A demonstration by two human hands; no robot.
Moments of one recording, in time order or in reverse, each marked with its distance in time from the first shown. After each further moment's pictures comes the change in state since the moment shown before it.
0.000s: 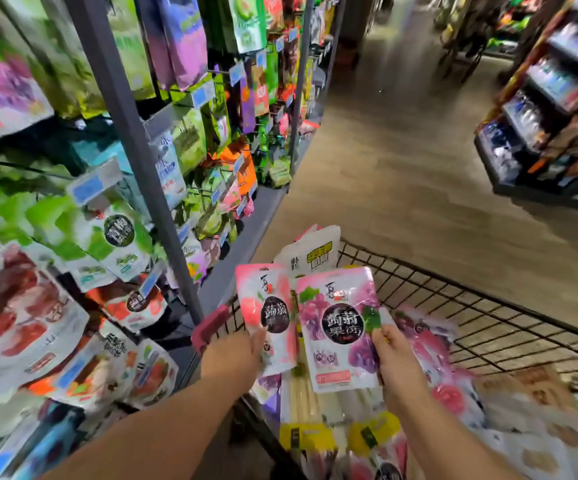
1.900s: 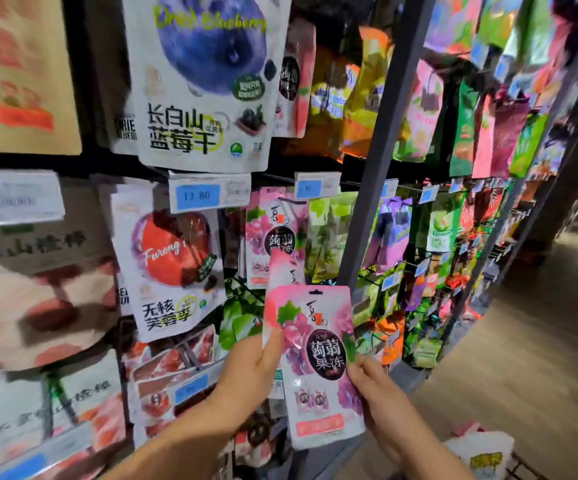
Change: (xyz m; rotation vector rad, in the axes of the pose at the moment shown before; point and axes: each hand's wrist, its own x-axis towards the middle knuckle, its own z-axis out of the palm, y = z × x) left_hand -0.028 -0.146 -0.234 -0.797 0.871 -0.016; right_hand 0.008 -0.227 0.250 -0.061 -0.942 -0.367
